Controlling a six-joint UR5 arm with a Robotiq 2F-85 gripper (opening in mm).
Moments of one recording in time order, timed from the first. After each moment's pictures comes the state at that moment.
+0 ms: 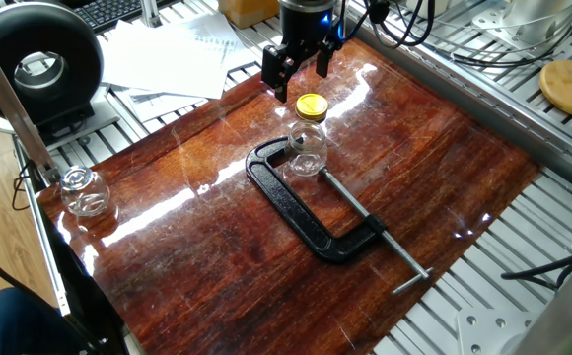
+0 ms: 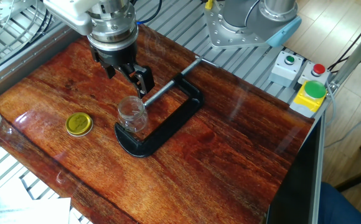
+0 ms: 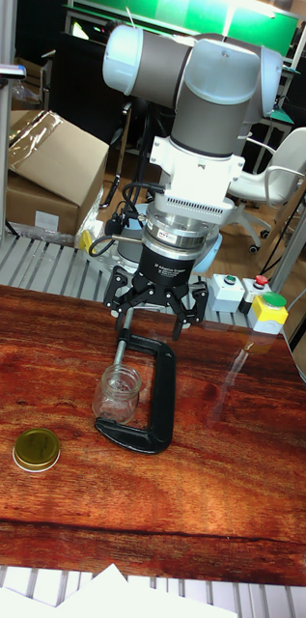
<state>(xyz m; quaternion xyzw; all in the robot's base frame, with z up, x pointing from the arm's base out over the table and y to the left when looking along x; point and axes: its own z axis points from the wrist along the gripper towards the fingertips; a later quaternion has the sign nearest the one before) 0.544 0.002 0.190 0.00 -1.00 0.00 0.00</state>
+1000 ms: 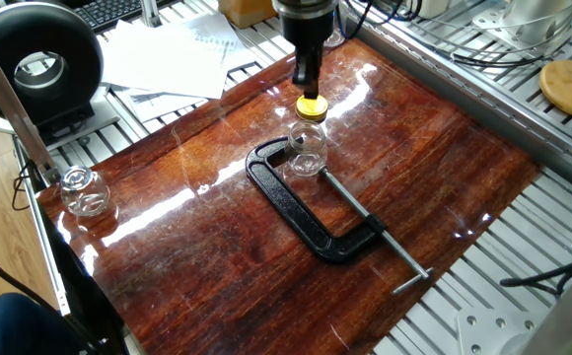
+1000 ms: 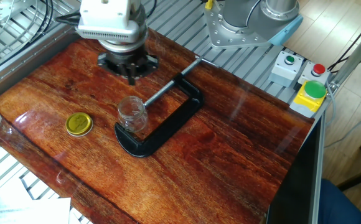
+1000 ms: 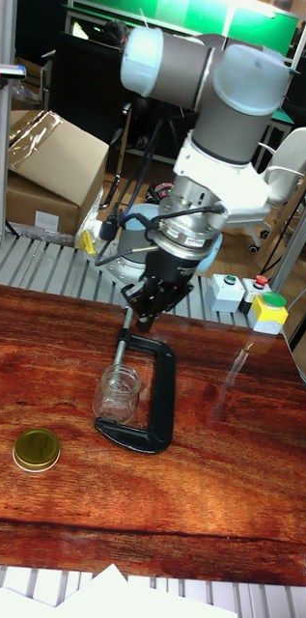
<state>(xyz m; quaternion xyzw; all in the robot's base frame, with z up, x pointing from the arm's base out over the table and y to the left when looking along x) 0.536 -0.017 0.194 0.35 -0.94 0.03 0.04</state>
